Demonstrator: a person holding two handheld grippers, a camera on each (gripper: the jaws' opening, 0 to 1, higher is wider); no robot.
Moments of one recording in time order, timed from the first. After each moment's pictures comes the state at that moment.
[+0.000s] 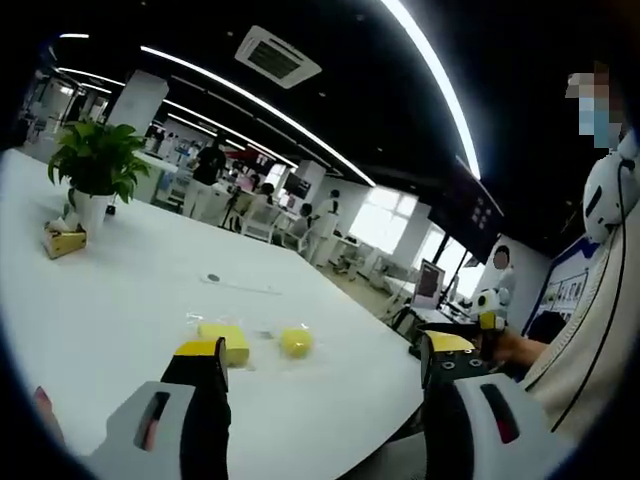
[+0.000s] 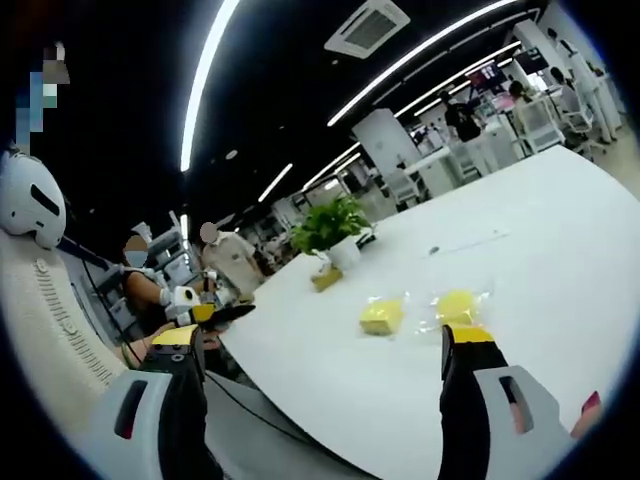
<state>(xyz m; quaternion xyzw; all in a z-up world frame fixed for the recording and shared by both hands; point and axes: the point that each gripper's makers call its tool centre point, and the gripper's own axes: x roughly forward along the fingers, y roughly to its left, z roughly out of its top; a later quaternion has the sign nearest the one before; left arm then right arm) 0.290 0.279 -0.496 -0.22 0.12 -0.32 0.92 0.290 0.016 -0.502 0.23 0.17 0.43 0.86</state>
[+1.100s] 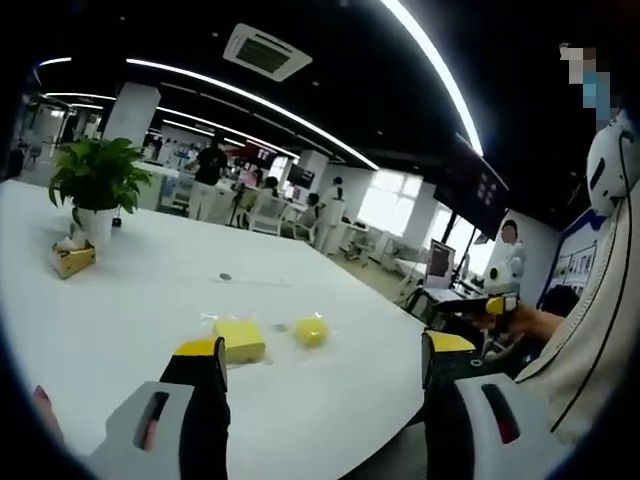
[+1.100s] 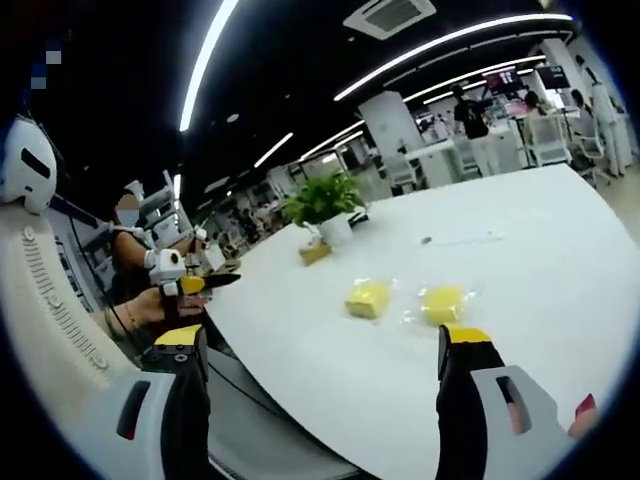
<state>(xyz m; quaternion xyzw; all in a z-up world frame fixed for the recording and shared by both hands) 0.287 0.284 -0.502 -0.16 0.13 -0.31 0.93 0.287 0.016 -0.511 0.14 0.21 0.43 0.87</state>
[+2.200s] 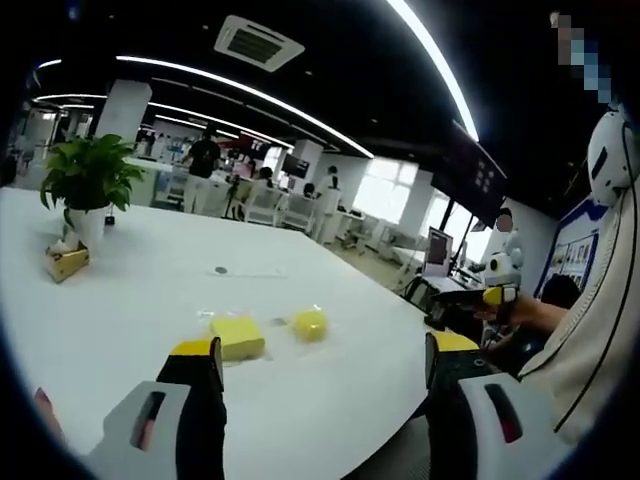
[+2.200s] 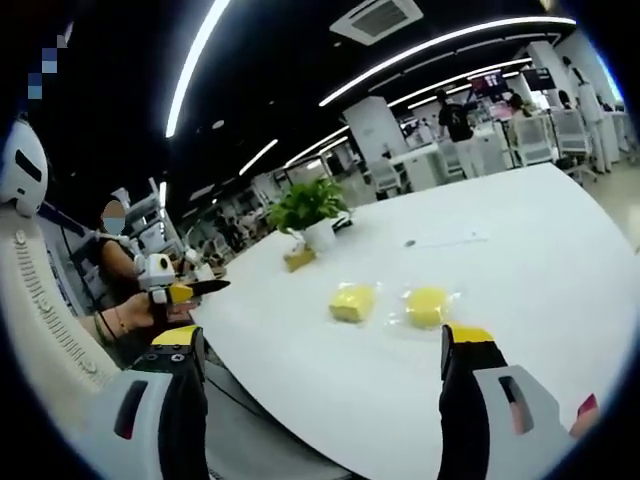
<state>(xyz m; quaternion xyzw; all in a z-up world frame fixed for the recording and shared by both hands) 0.299 0.277 -0.510 -0.14 0.15 -0.32 0.92 0.299 0.004 -0.517 0.15 0.20 0.39 0.88</state>
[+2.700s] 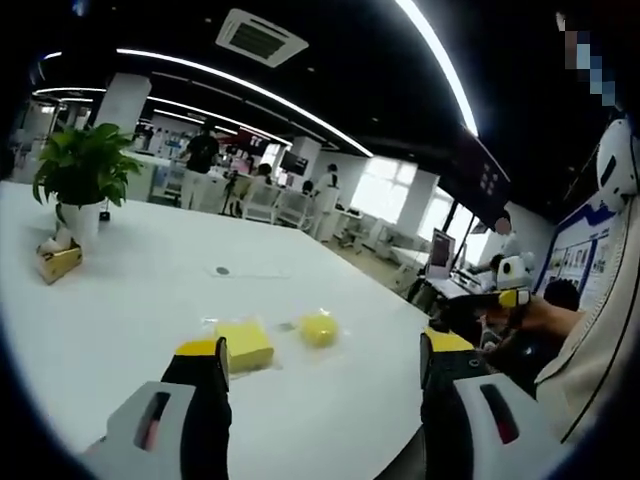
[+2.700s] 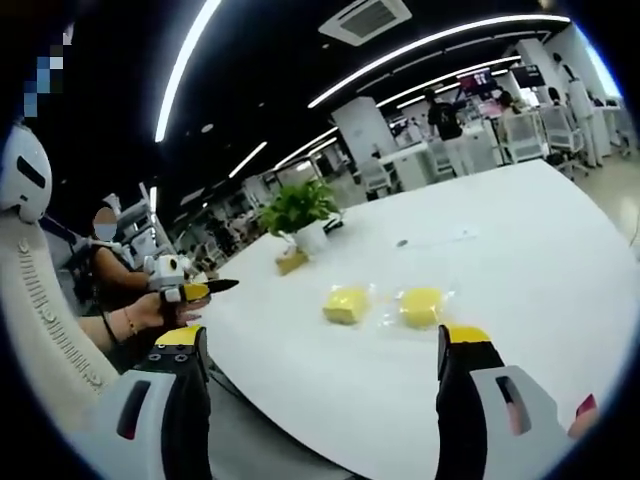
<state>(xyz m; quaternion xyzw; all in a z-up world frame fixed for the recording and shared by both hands) 0.343 0.284 -0.523 -0.16 0.16 -0.33 0.92 0.305 0.005 -0.515 0.16 0.21 0.37 0.89</state>
